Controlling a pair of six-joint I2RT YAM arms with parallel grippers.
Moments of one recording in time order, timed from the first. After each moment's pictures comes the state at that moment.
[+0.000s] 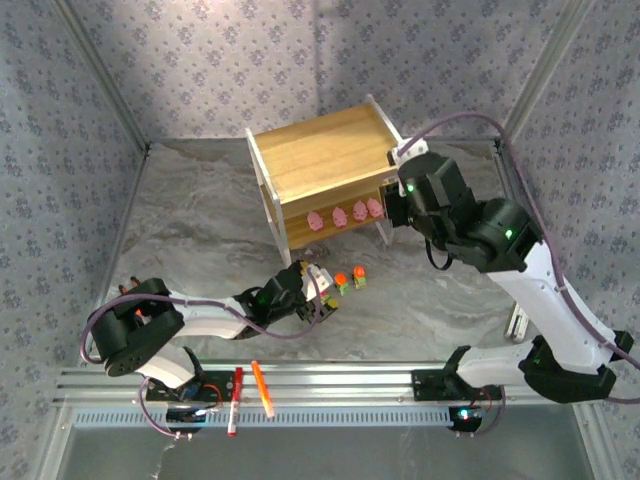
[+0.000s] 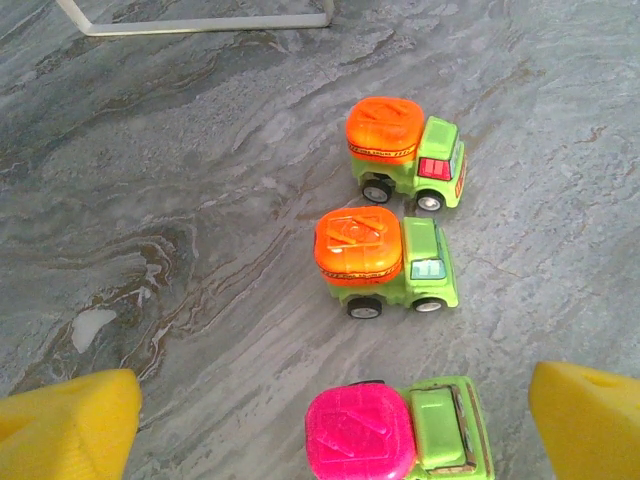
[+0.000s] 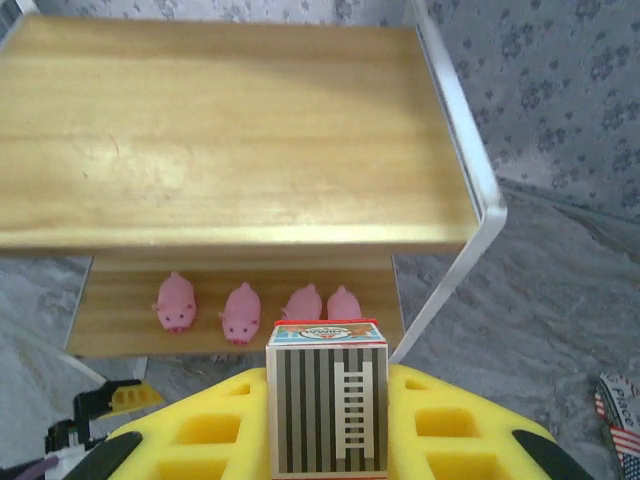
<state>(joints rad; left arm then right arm) -1.01 1.48 0.45 0.47 -0.14 0.12 0.85 1.28 1.86 -1.17 0.49 0.23</state>
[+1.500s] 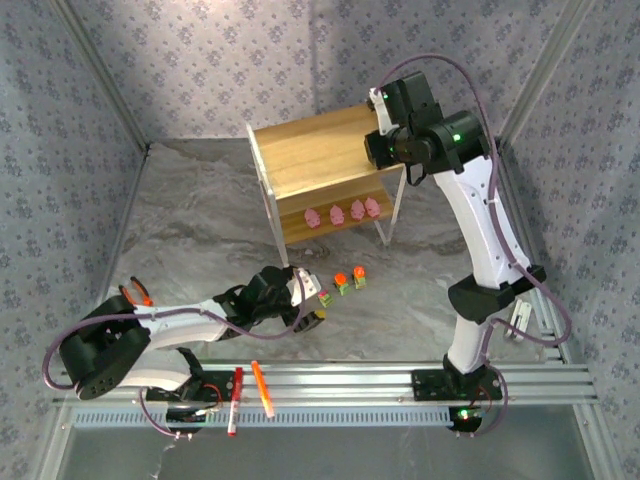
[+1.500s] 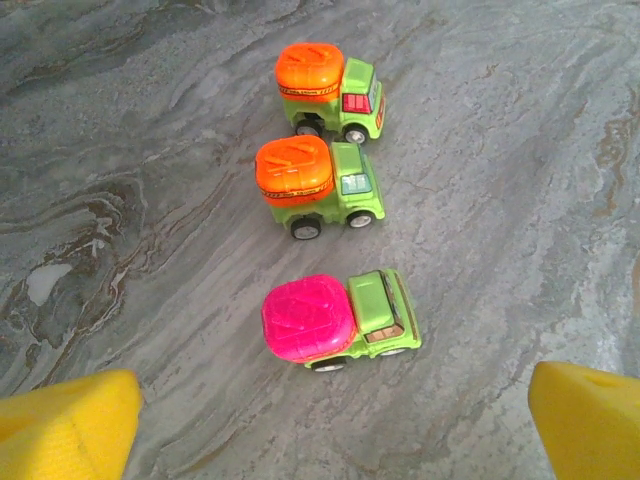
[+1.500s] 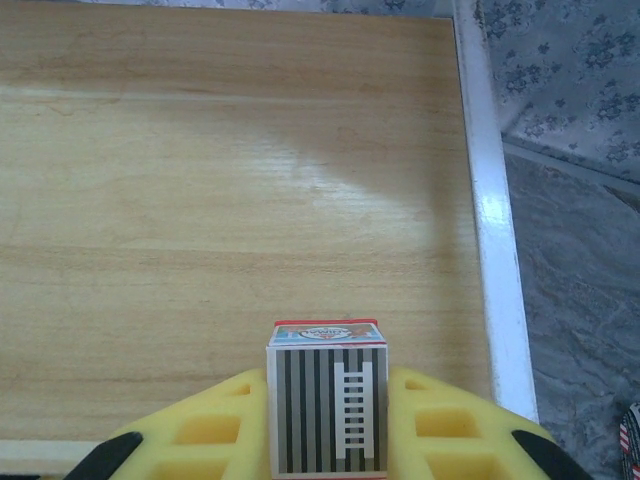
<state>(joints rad) -0.94 1.29 0.41 0.26 0.06 0.18 0.53 1.83 2.49 -1.43 0.16 0.09</state>
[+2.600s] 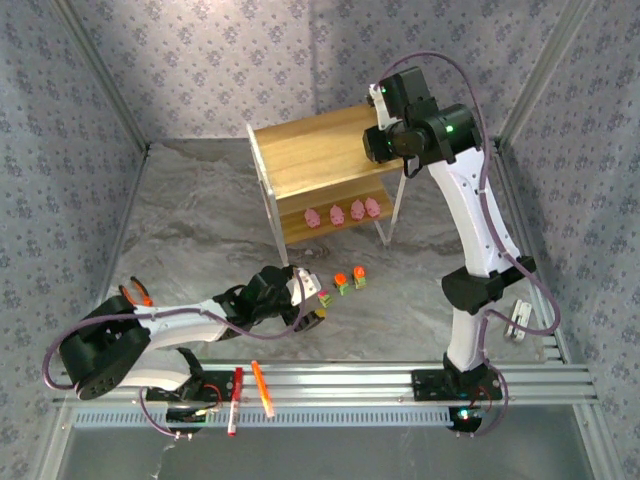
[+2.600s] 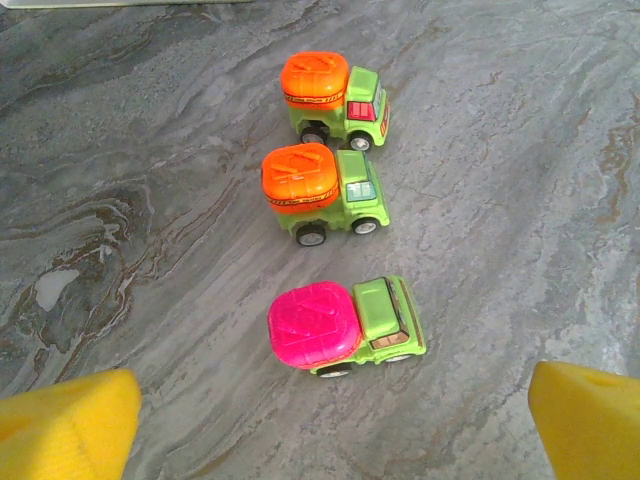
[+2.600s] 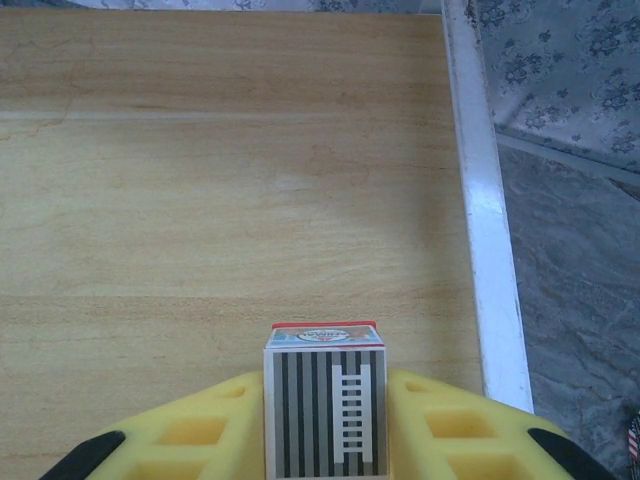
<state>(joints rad) -0.94 1.29 0.41 0.27 0.06 0.19 0.49 1.91 2.55 -1.43 0.14 0.09</state>
